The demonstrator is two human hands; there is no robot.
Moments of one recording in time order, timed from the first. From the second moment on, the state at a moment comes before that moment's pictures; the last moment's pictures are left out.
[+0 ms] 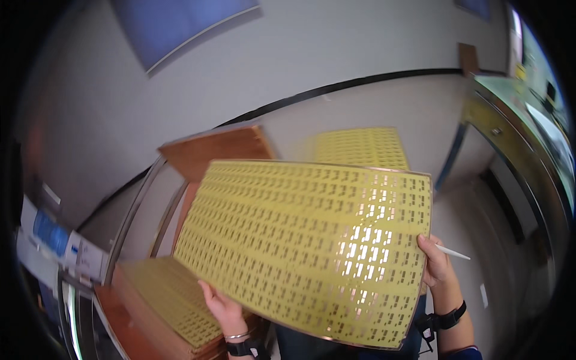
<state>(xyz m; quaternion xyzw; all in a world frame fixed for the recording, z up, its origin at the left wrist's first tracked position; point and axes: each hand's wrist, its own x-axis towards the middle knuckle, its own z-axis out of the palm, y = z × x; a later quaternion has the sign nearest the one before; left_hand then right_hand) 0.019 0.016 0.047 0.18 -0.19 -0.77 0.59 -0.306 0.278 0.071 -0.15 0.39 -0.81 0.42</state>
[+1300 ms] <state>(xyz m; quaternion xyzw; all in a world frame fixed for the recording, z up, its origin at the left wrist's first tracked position) -0.025 0.159 0.076 0.28 -0.57 -0.75 0.21 -0.251 0.242 0.036 -0.27 0.50 -0.69 0.45</state>
